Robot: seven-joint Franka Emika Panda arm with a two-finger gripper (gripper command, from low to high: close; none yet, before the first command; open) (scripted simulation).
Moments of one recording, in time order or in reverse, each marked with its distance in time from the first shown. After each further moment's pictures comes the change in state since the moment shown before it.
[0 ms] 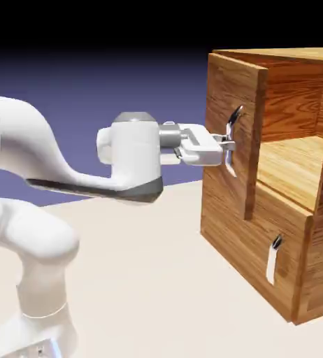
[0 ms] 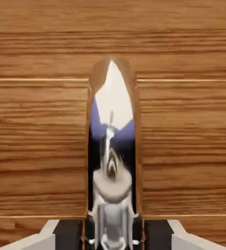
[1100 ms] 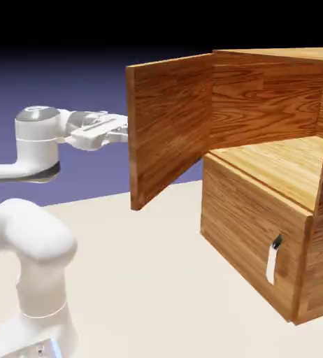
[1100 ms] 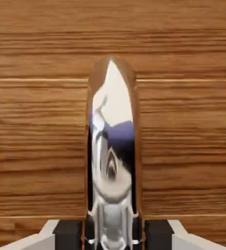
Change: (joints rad) arm -0.021 -0.189 1.152 -0.088 1.337 -0.818 -0.252
